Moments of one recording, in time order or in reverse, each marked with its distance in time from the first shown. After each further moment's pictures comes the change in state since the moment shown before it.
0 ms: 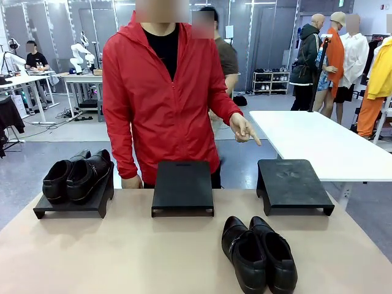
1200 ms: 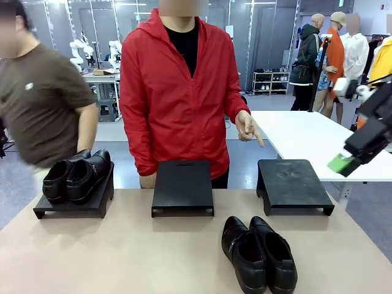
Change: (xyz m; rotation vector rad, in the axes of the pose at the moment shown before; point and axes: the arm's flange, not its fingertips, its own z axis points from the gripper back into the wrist) left arm 0.000 0.000 0.000 0.000 0.001 0.001; right arm 0.095 0.209 -0.176 -0.399 0.574 0.199
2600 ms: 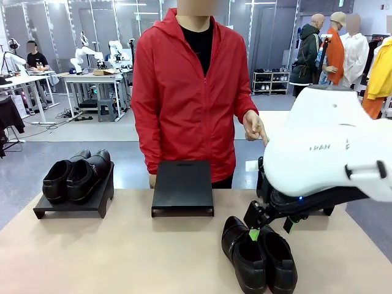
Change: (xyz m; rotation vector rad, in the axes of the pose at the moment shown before) left arm 0.000 0.000 0.000 0.000 0.000 0.000; right arm 0.032 0.041 -0.221 -0.501 0.094 -0.329
